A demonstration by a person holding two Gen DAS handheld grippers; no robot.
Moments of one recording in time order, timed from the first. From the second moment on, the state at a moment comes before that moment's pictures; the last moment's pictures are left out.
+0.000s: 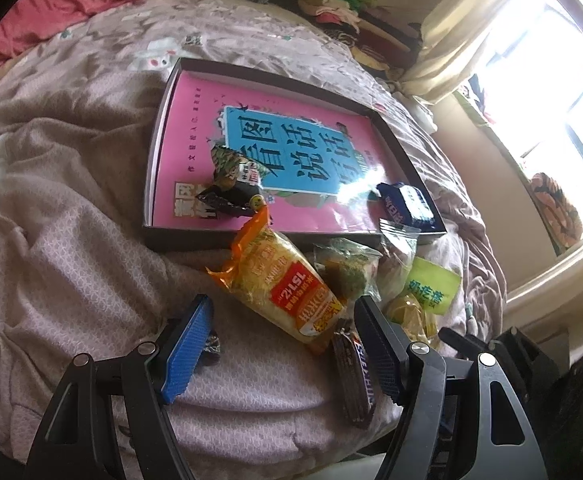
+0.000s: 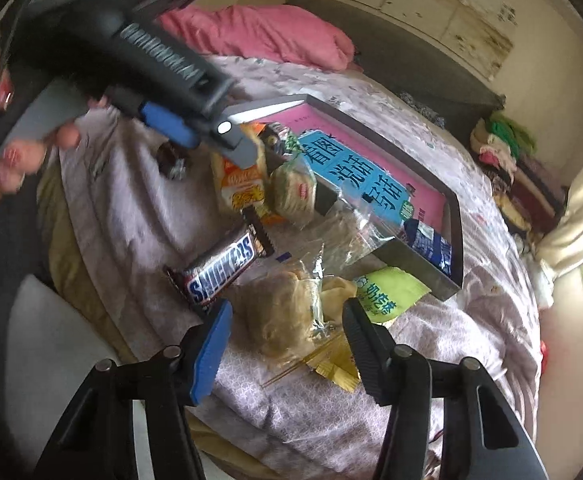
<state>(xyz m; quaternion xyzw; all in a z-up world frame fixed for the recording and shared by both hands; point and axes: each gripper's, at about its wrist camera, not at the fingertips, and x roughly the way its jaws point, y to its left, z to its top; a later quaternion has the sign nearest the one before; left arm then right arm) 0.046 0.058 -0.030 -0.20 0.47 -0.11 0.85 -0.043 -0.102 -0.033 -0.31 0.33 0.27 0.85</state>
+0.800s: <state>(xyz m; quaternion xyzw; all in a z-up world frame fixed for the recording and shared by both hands) 0.079 0.059 -0.051 -0.28 0.49 -0.09 0.82 -0.055 -0.073 -0.072 -0.45 0.27 0.24 0.82</state>
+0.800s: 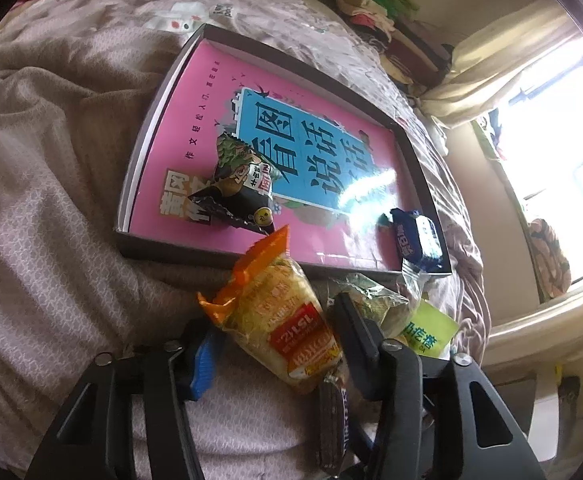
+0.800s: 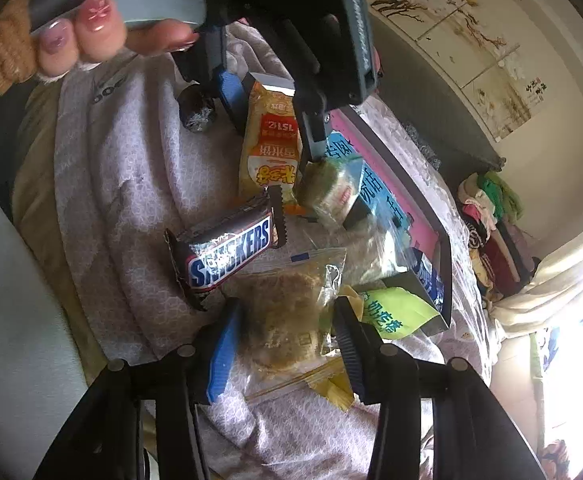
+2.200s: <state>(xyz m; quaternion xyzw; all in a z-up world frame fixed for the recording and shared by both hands) 0.063 0.083 0.004 -0.28 0.39 -0.16 0.86 -0.036 -0.108 -0.005 -0.25 0.30 0.24 0.89</state>
